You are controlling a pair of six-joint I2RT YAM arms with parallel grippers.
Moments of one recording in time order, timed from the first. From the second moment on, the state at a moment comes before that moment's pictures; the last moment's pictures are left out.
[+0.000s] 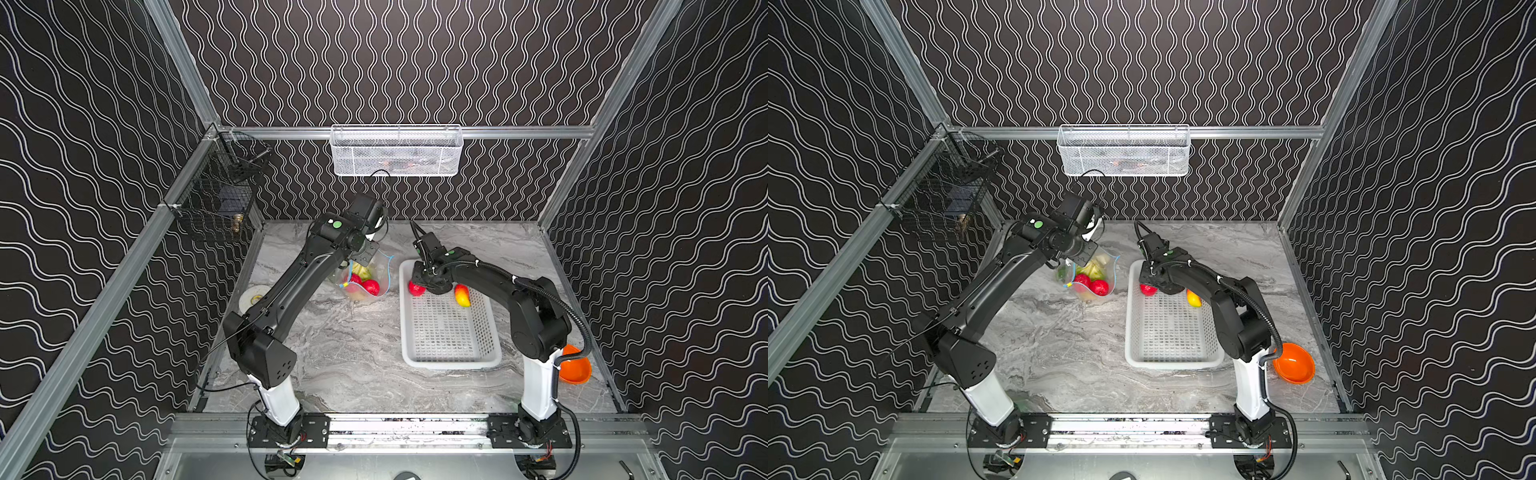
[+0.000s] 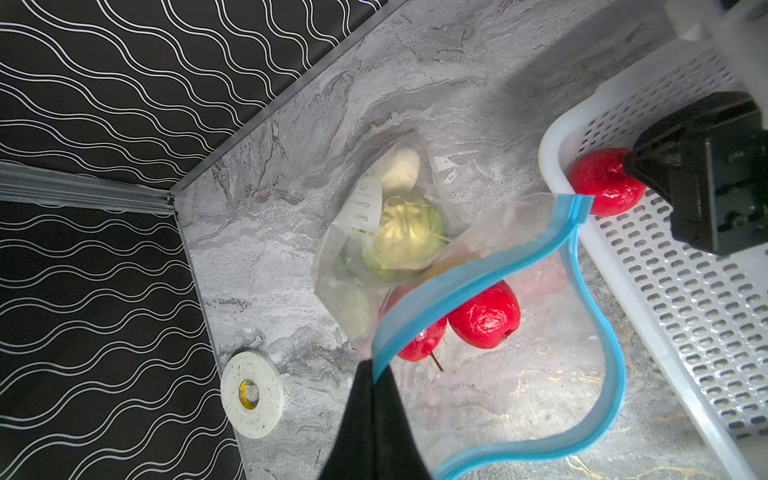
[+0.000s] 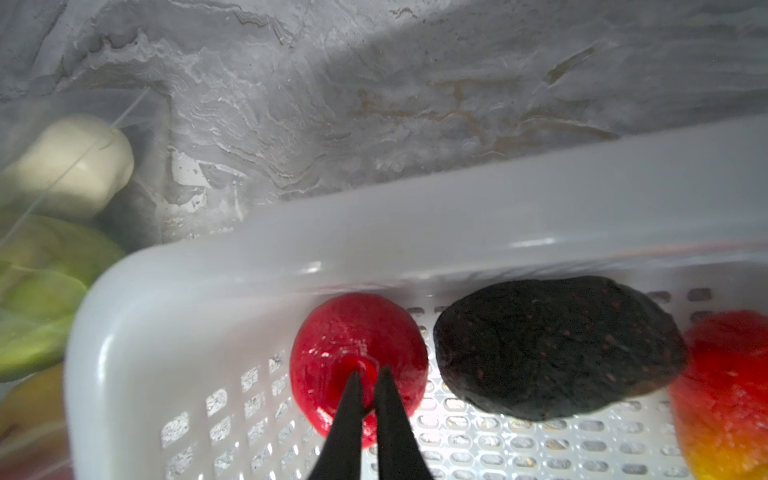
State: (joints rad) left arm -0.55 1.75 1.93 -1.18 -0.36 0.11; right arm 0.58 2.01 1.57 -0.64 0.09 0.72
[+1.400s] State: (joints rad) left arm -0.55 1.73 1.93 -1.19 -0.34 0.11; right arm 0.58 1.61 1.22 -0.38 0.10 0.76
